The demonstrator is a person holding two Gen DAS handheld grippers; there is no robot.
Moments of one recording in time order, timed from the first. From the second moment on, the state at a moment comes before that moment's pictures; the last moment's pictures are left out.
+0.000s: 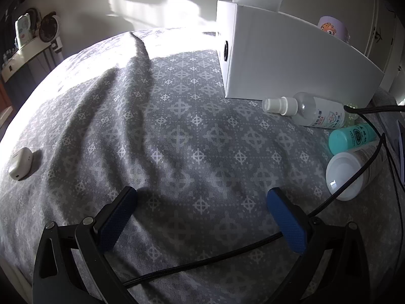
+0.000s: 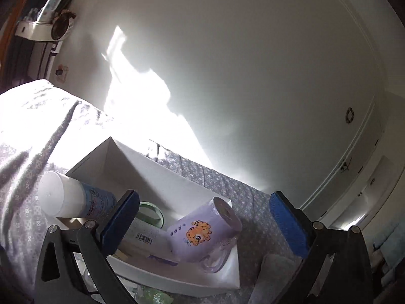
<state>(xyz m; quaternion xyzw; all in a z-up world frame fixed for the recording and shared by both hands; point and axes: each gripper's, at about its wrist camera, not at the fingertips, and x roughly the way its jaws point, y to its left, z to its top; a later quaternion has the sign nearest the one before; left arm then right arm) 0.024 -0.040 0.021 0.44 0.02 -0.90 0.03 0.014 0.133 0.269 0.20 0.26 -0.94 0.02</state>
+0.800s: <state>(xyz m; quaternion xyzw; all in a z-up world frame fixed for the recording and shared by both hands) 0.023 -0.039 0.020 0.43 0.02 -0.90 0.04 0.104 0.248 0.086 0.51 0.09 -0.85 0.02</state>
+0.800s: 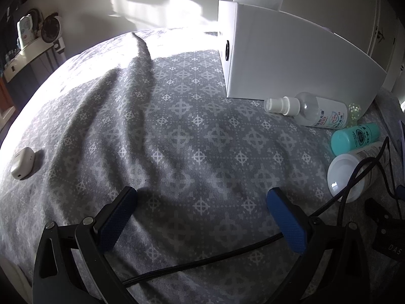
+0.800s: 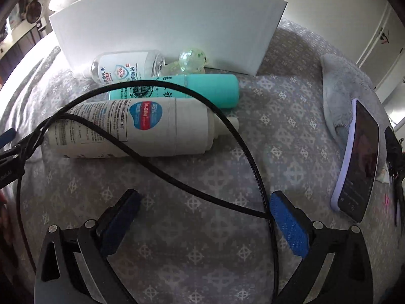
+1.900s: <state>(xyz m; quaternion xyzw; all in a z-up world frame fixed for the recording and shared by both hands) 0.025 -0.036 0.019 0.43 0.00 -0.90 0.05 0.131 0.237 0.080 0.45 0.07 -0.89 -0.05</state>
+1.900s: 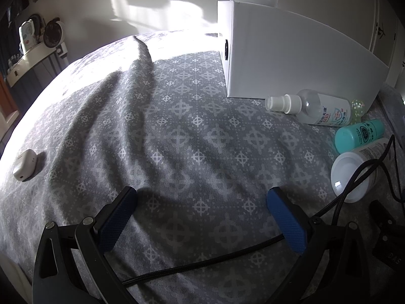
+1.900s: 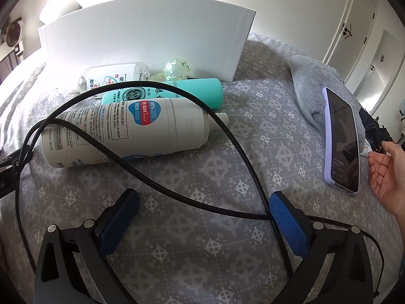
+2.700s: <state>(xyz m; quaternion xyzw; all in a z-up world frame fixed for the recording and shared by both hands) 0.025 -0.036 0.019 0.43 0.00 -0.90 0.05 0.132 0.235 0.080 0.45 0.07 -0.89 -0.05</state>
